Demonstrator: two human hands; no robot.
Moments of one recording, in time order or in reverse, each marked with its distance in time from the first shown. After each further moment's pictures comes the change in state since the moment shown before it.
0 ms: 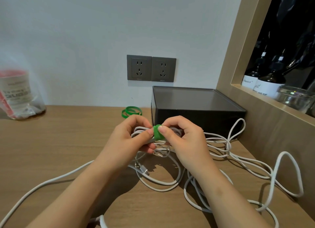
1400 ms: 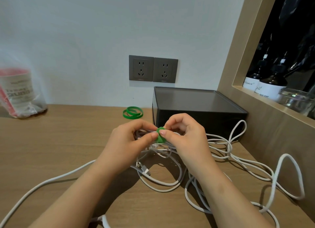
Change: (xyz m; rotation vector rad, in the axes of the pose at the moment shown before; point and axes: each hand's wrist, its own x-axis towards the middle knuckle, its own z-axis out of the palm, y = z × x) left_hand 0.002 -0.002 -0.006 0.472 0.035 0.142; right_hand 0.003 -0.004 0.001 0.117 0.018 0.152
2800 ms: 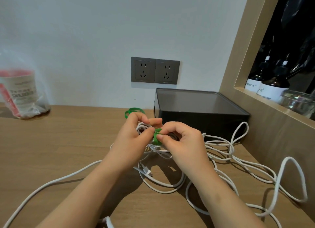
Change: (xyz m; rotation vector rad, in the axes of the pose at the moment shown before) left_hand 0.002 0.008 0.008 -0.340 0.032 -0.087; right_hand -0.004 0.004 0.008 -0.162 -0.013 -0.143
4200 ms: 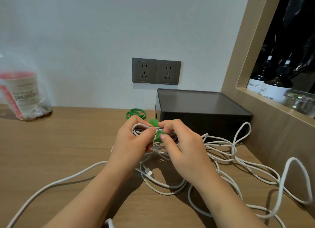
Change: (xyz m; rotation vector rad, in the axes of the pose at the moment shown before) left_hand 0.001 -0.006 0.004 -0.035 0.175 0.018; right_hand -0.005 -0.002 -0.001 -0.193 -0.116 -0.135
